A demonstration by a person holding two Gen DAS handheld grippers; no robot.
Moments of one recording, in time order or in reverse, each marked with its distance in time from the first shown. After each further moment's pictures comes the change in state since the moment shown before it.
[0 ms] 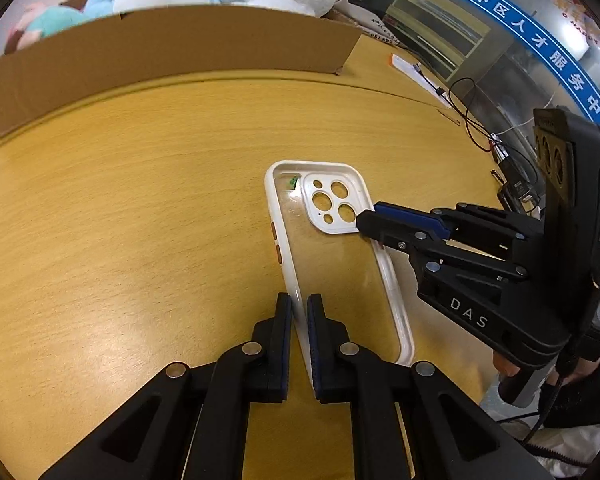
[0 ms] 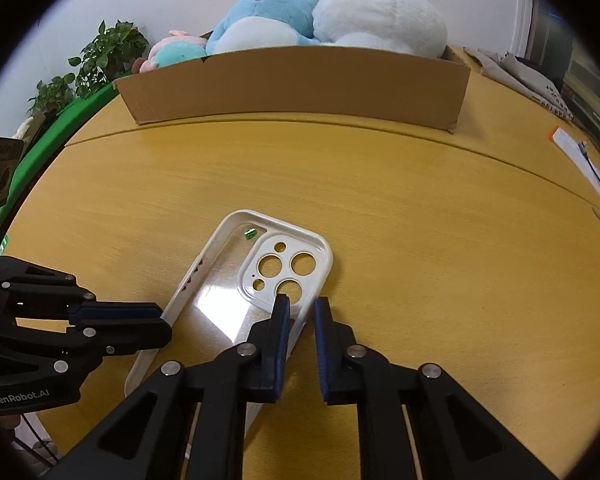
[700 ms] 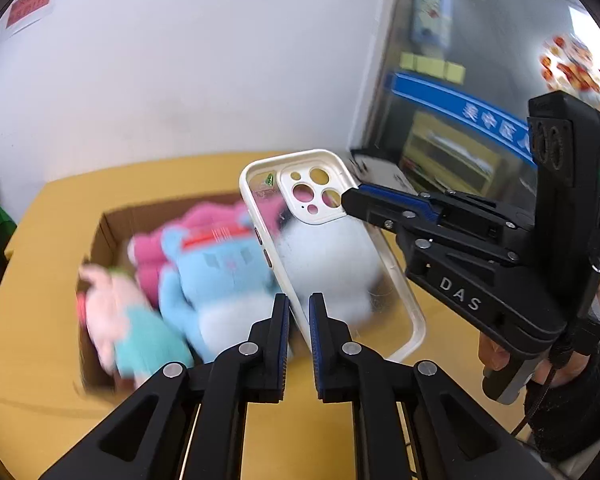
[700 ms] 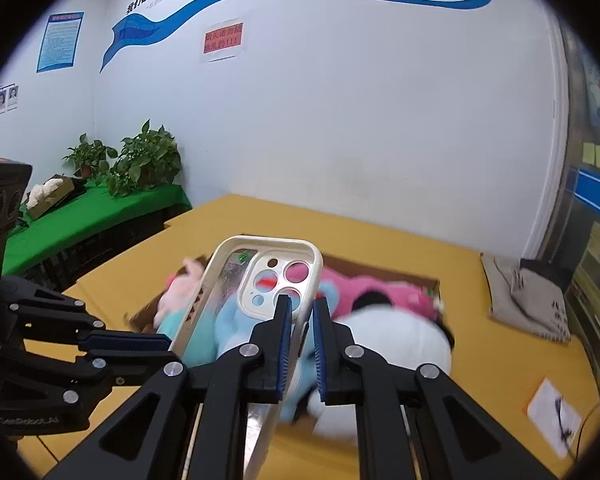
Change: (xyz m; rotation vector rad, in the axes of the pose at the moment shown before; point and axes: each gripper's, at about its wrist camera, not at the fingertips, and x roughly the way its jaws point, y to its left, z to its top) left arm -0.138 0.050 0.232 0.072 -0.437 0.120; right arm -0.077 0.013 0.270 -0.201 -0.496 0.013
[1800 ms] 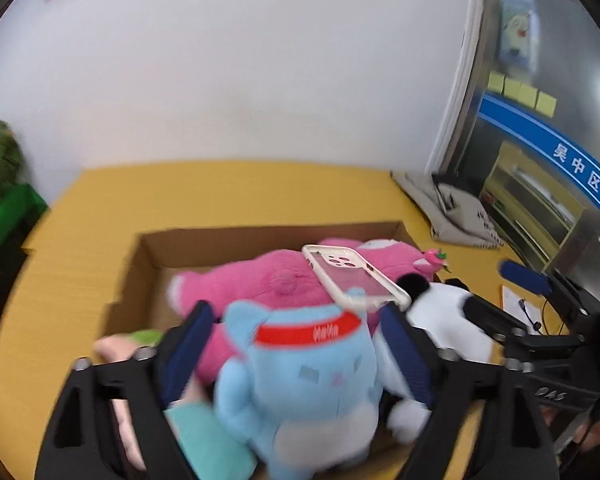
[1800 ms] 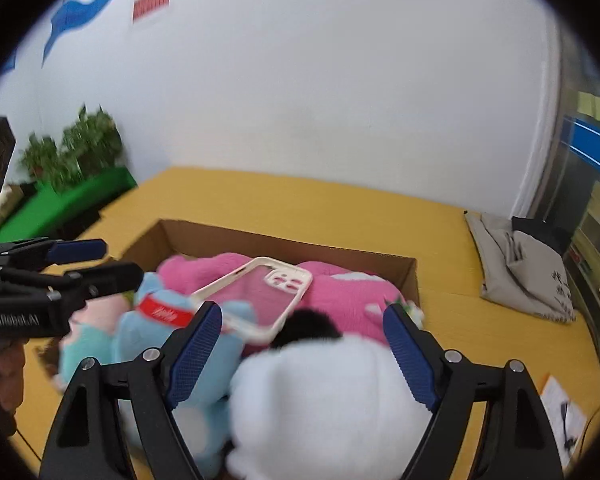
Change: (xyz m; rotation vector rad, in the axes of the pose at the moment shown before) left arm 0.058 0.064 0.032 -0.113 -0.054 0.218; right arm 0.090 -0.069 -0.013 0.127 0.143 -0.106
